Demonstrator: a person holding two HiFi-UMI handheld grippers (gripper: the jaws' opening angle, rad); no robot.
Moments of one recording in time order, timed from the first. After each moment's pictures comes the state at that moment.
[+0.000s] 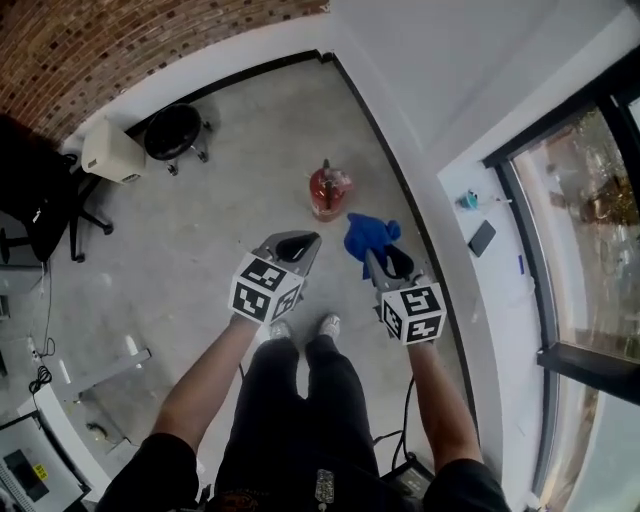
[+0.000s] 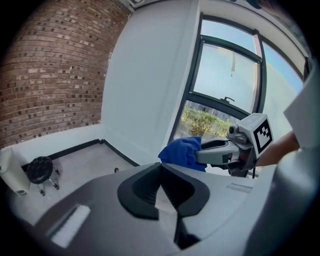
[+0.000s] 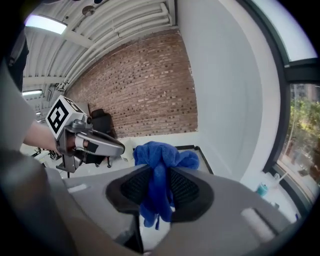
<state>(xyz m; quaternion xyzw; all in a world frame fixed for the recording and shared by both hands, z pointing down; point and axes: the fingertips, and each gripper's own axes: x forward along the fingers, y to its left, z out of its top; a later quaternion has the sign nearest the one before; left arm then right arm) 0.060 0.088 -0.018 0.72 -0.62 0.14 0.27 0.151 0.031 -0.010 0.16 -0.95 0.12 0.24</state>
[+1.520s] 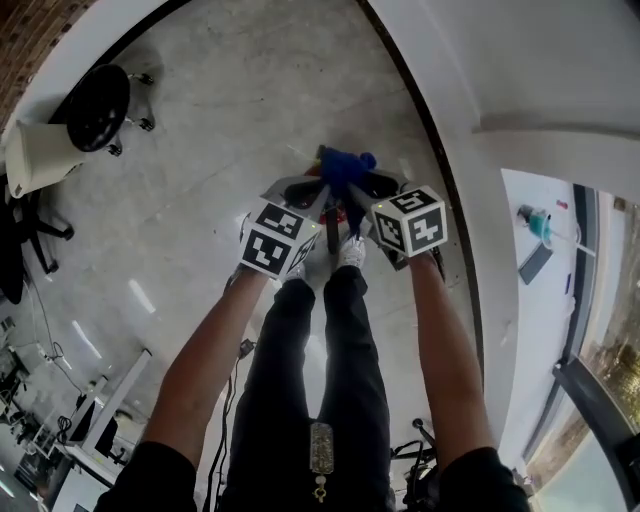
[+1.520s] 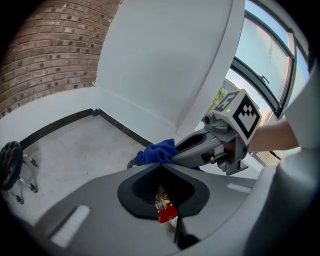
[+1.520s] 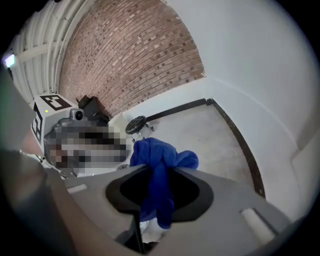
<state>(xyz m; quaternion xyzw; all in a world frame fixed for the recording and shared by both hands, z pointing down) -0.088 -0.129 0.307 0.71 -0.56 0.21 0.38 -0.057 -0.162 0.339 0.04 -0.88 0.27 0.39</state>
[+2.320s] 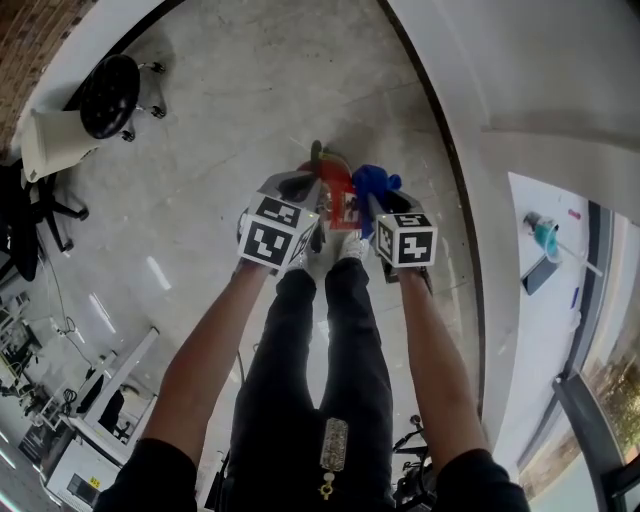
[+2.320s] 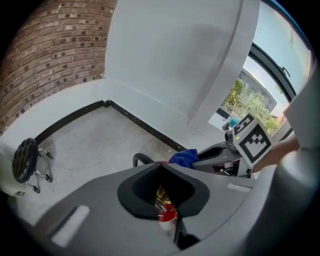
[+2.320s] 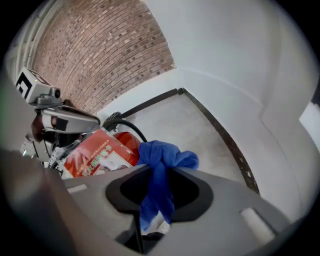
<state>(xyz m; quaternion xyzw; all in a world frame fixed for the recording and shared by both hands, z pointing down) -0.090 -0.131 0.327 0.64 -0.58 0.27 0.42 0.021 -0.171 0.404 0.17 -0.82 0.32 0.44</state>
